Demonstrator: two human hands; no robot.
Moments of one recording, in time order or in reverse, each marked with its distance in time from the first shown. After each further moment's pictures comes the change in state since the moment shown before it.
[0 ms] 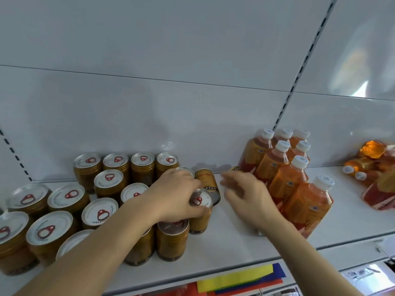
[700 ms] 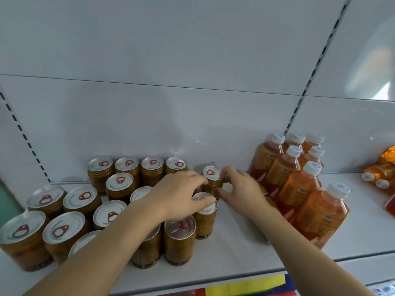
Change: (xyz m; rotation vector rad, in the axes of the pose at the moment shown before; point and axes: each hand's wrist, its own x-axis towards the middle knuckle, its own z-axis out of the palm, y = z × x) left_hand -0.007 0.001 -0.013 -0.128 0.047 -0.143; right_hand 0.057 0.027 0.043 -0.221 -0.046 -0.075
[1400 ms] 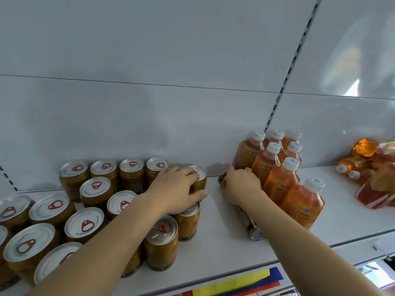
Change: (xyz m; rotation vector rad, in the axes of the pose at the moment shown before) left_hand 0.050 0.003 0.028 0.217 -0.102 0.003; right_hand 0.020 0.021 -0.020 -0.522 -0.283 0.365
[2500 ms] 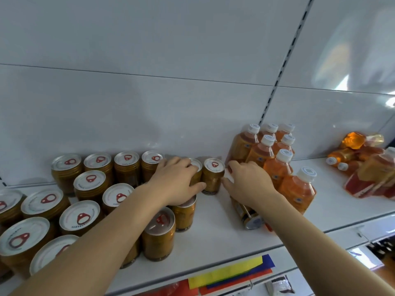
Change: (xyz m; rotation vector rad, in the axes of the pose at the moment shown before) left_hand 0.002 0.009 -0.007 0.001 -0.027 -0.010; right_hand -0.055 0.022 -0.030 0.091 0.182 -0.116
